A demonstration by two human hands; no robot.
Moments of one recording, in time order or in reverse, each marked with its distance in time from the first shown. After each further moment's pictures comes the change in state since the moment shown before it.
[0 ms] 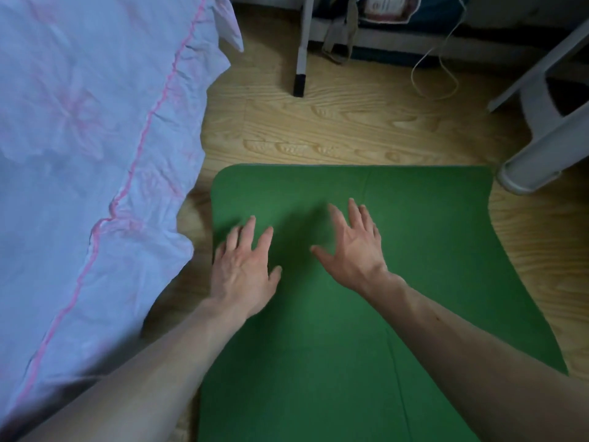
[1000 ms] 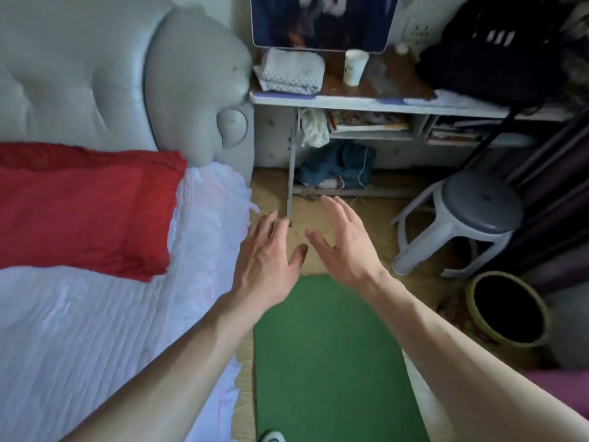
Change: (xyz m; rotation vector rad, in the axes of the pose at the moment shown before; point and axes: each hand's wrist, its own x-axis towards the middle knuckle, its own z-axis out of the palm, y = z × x) left_hand -0.168 0.154 -0.663 -0.322 0.287 0.154; right_hand -0.223 -0.165 -0.627 0.458 0.304 -0.203
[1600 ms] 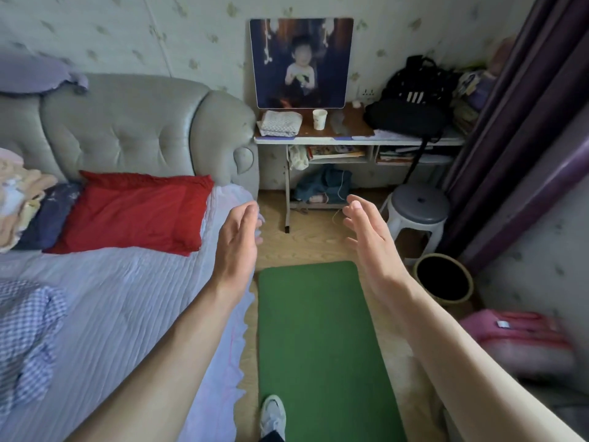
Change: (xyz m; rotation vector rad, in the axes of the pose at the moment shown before) left_hand -0.274 0.233 -0.200 -0.931 0.282 -0.249; right_hand -0.324 -0.134 -0.267 0.684 0.111 0.145
